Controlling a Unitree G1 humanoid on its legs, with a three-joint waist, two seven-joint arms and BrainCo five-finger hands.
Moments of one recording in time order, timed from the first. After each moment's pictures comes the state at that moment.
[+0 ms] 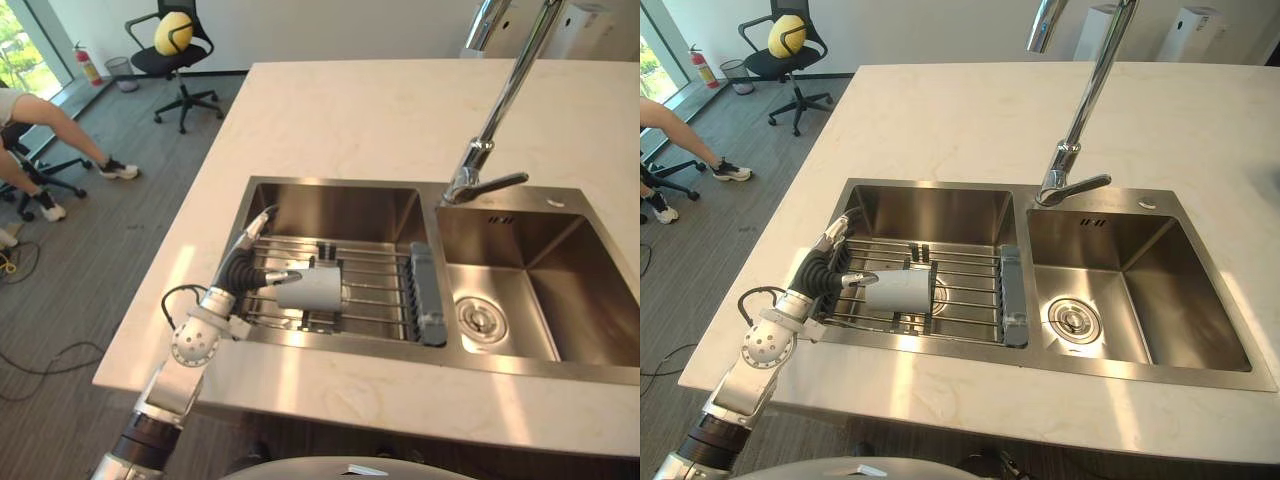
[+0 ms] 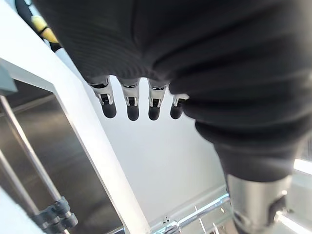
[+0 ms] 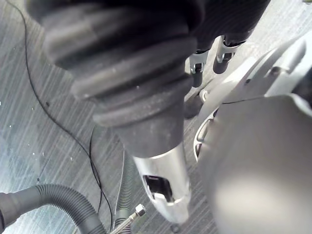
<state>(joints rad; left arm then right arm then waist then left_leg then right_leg) -0.08 0.33 -0.25 -0.09 0.13 -0.28 -0.01 0.16 -0.11 -0.39 1.08 0.51 0.08 0.05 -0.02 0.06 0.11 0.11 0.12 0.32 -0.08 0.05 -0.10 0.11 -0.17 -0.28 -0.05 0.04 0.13</state>
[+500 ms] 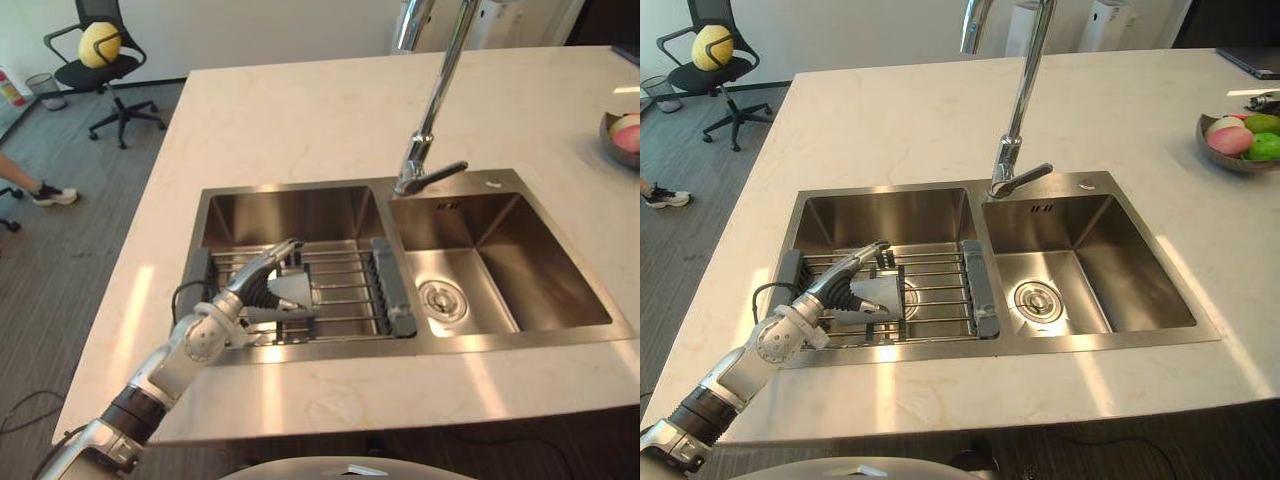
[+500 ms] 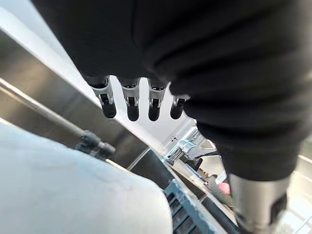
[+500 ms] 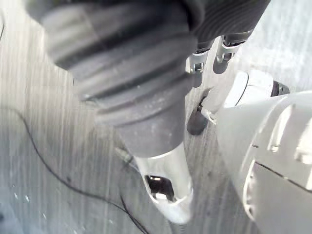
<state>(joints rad) -0.19 0.50 -0.44 0.13 0.32 -0.27 0.00 0.23 -0.13 -0.48 1.08 0.79 0.12 0.08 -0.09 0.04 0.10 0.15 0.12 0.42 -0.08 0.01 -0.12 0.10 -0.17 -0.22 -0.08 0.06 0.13</state>
